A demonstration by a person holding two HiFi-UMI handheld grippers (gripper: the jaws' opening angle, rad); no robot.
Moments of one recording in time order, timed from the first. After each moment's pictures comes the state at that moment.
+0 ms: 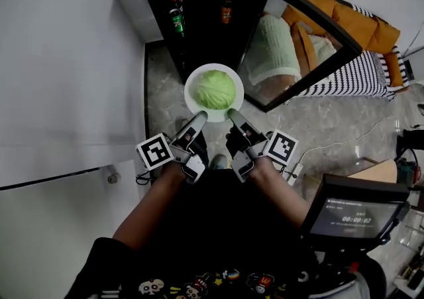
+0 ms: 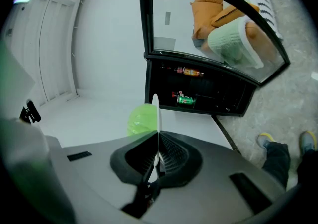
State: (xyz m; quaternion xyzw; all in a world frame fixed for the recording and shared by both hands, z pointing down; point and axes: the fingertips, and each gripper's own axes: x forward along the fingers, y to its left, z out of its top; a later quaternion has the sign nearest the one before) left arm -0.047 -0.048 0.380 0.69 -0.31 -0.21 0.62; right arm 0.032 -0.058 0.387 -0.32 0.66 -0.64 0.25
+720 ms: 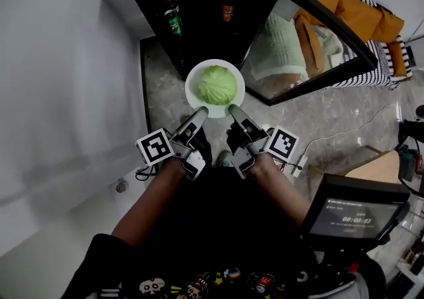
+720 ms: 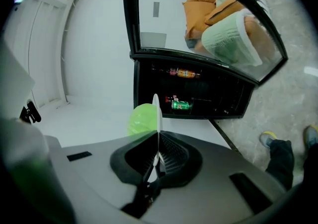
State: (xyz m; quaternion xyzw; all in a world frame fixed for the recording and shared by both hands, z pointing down) left arm -0.044 -0.049 0.382 0.68 -0.31 -0.20 0.63; right arm 0.035 -0.056 0.390 -0.33 0.64 -0.64 0.26
